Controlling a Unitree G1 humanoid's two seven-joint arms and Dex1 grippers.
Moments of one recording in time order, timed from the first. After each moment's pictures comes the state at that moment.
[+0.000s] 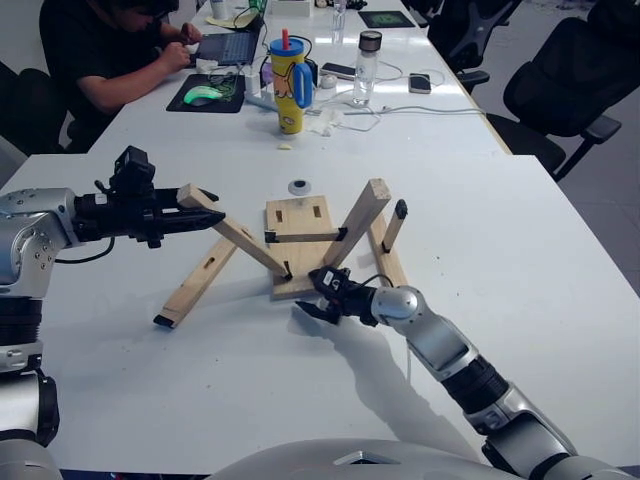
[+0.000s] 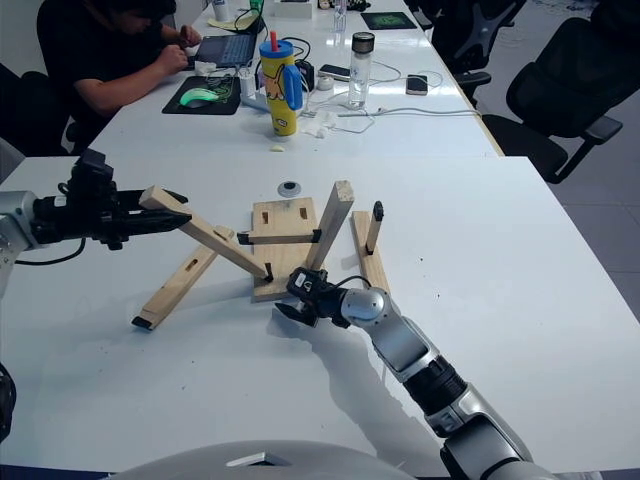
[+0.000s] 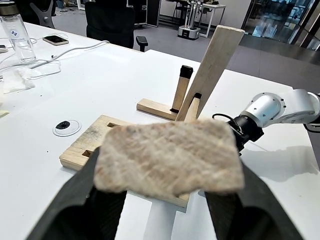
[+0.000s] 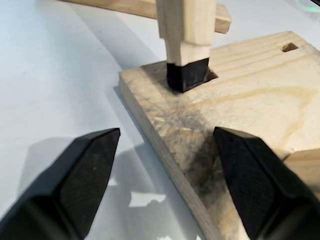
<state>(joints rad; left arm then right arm) -0.54 0.93 0.04 0.15 -0.61 0.61 -1.31 -0.29 -0.35 0.55 -0.05 0.01 0.44 0.62</state>
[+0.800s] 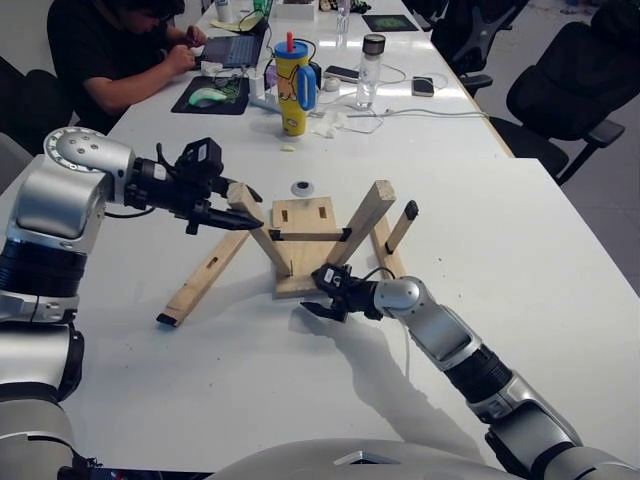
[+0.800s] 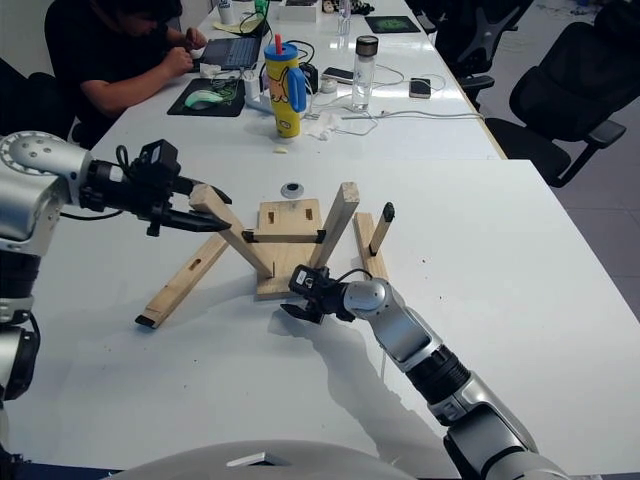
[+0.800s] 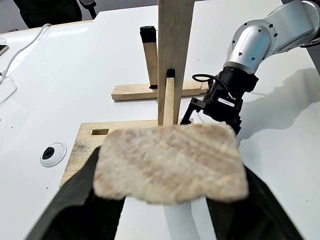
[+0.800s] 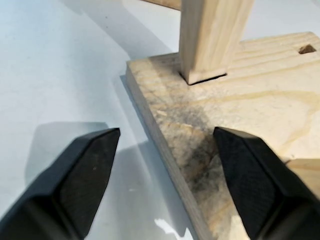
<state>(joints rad) -0.74 0.84 -0.20 0.10 -0.37 0.50 -1.40 -0.34 -0.37 0.56 -0.05 -0.01 0.51 0.68</state>
